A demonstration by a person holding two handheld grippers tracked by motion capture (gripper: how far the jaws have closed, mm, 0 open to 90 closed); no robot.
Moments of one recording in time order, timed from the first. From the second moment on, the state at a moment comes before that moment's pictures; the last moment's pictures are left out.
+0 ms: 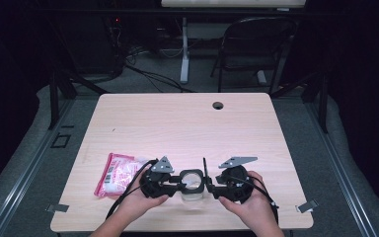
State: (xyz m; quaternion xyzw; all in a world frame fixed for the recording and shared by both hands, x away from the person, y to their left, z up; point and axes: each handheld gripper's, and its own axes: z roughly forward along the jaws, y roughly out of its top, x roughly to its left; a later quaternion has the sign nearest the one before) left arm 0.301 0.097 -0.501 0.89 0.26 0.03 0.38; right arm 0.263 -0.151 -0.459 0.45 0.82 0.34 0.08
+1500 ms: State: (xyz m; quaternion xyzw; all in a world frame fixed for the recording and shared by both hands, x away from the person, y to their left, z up) left arm 0.300 0.097 -0.503 0.88 0.26 0.04 0.39; right arm 0.272 -0.142 -0.487 0.45 0.83 0.33 0.08
